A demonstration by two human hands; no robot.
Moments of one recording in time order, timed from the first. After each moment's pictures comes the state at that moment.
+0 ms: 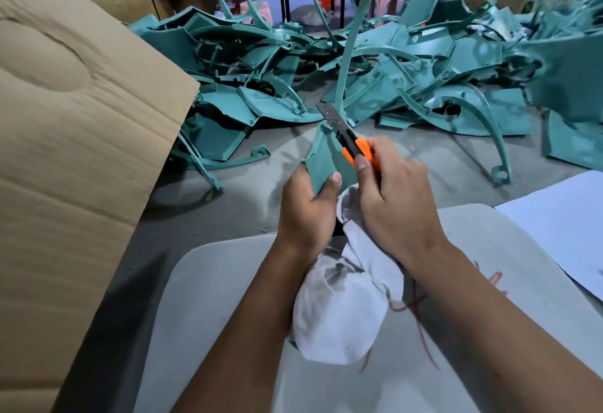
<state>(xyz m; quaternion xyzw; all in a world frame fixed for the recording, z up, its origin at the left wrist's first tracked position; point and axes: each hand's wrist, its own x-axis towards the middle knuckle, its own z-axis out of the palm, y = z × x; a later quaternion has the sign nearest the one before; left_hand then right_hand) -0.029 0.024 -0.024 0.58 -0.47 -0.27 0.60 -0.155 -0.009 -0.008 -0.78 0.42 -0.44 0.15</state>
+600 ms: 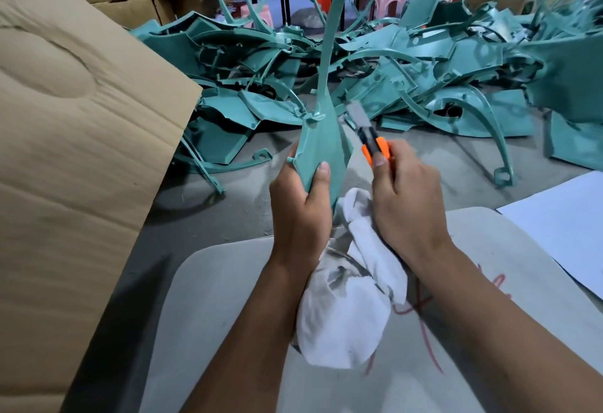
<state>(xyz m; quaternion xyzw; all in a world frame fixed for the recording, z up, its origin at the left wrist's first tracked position) -0.030 0.029 -0.019 0.57 -0.45 -0.14 0.67 -0.156 -0.016 -0.012 -0.74 0.46 -0.47 0.17</state>
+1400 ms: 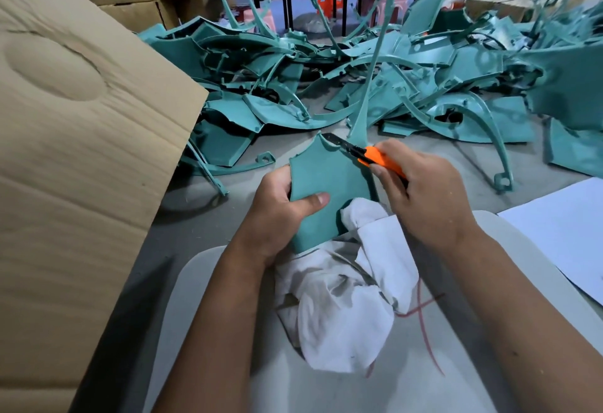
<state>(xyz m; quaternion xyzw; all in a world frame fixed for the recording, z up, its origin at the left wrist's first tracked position) 0.019 0.042 -0.013 0.51 -0.48 -0.42 0.58 -0.186 -0.042 -0.011 -0.84 0.37 -0.40 0.03</state>
